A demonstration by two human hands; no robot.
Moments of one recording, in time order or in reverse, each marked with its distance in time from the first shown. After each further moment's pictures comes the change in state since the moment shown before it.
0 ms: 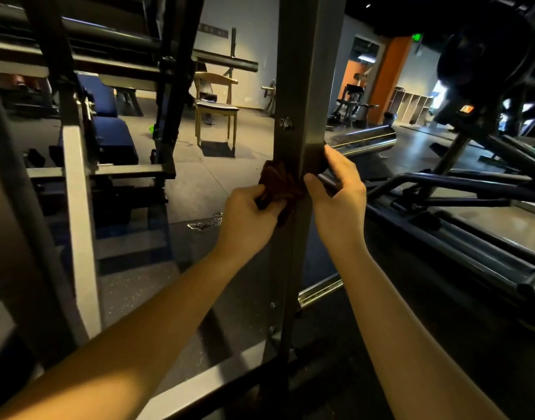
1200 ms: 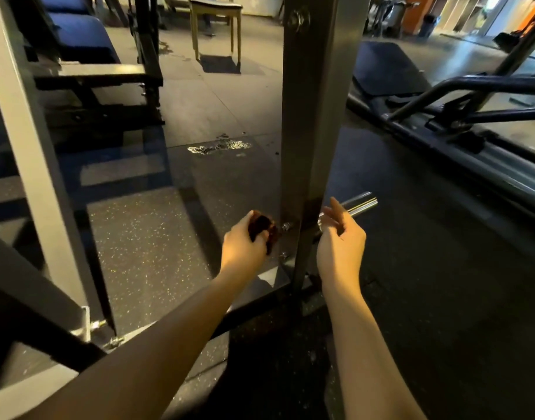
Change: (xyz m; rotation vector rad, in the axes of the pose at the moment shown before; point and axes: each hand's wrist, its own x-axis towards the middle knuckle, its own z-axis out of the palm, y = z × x) left_hand -0.125 -0.228 0.073 0.163 -0.143 -0.659; right_hand -0.155 0.187 0.040 0.057 0.018 0.790
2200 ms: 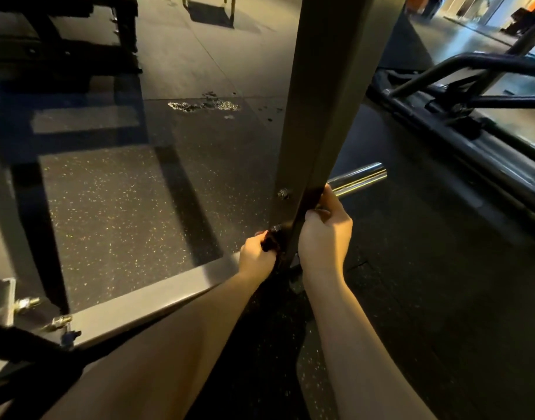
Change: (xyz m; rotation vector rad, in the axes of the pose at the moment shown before) left_hand 0.038 -0.134 0.121 -0.048 -0.163 -0.172; right_hand 0.018 0.071 0.037 -0.012 0.118 -0.009
